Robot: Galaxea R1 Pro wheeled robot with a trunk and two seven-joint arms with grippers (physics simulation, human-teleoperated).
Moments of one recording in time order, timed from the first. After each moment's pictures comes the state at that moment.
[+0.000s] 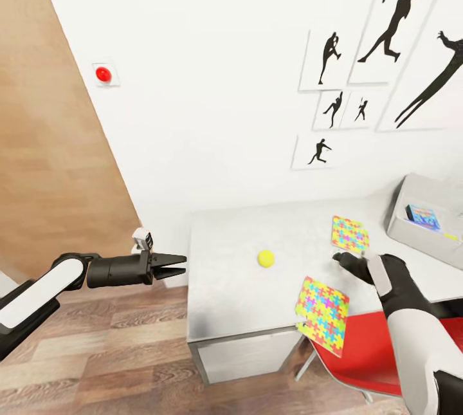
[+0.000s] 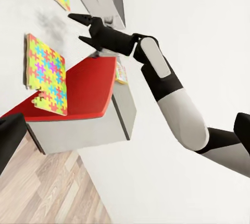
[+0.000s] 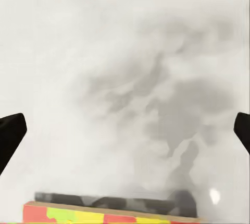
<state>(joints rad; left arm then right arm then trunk) -0.69 0.64 -0.62 -1.45 1.65 0.90 -0.44 -0.82 -0.16 -0.39 -0.74 -0.30 0.71 -0.13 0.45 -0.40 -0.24</state>
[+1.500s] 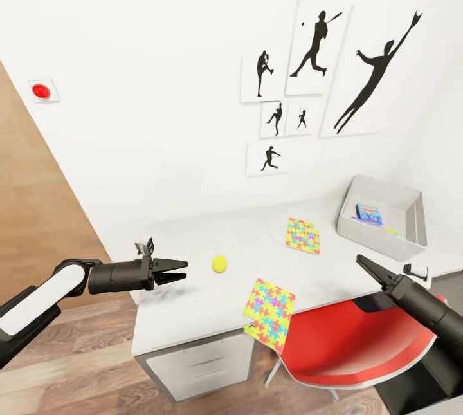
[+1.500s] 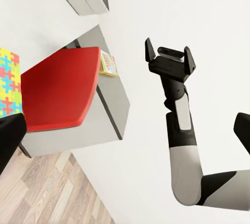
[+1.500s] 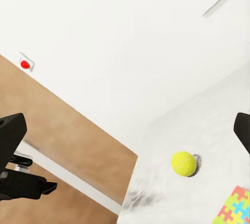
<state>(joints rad) -0.66 0.63 -0.62 -1.45 1.64 0.89 -0.44 -0.27 -0.15 -0.61 -1.55 -0.56 0.87 1.07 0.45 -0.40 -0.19</state>
